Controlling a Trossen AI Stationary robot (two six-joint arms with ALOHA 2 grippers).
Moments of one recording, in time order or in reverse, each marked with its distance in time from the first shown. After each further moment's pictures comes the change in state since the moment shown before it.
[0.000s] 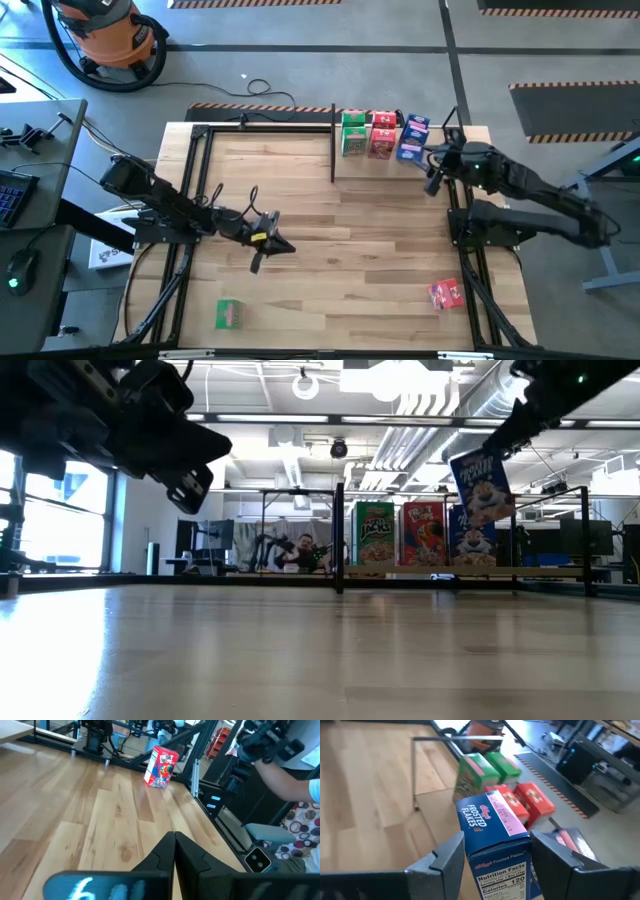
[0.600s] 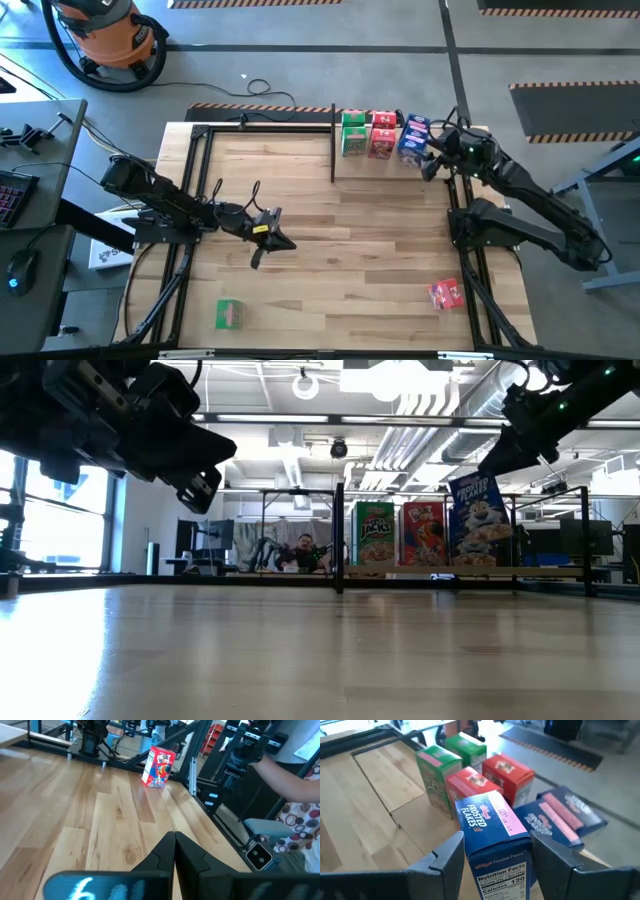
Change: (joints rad) left arm 0.074 0.000 0.000 0.003 0.106 0.046; right arm -0.359 0.037 -0.079 0.102 -0.255 0.183
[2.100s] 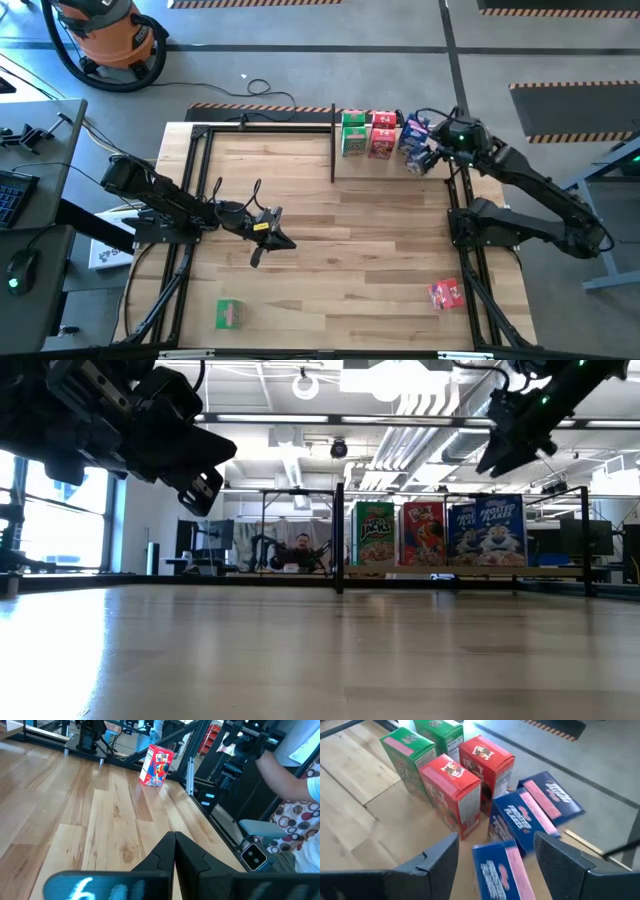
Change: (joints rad) left arm 0.024 0.000 0.000 -0.003 0.043 -0.029; right arm 0.003 0.174 0.166 -0.156 0.109 0.051
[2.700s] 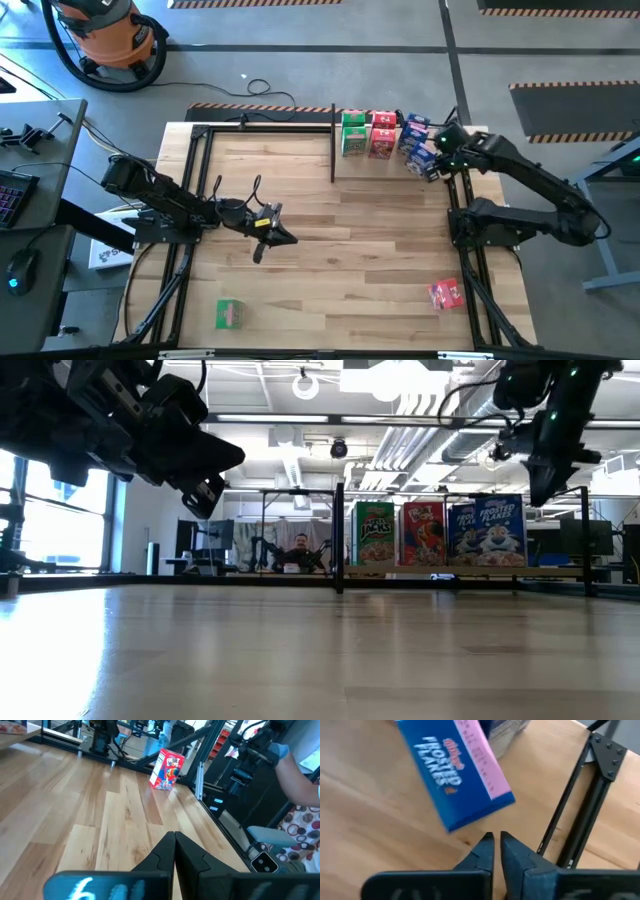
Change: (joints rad) left arm 0.032 0.000 0.000 0.000 -0.011 -0.017; right arm -0.001 0.158 0.096 -0.477 0.068 0.246
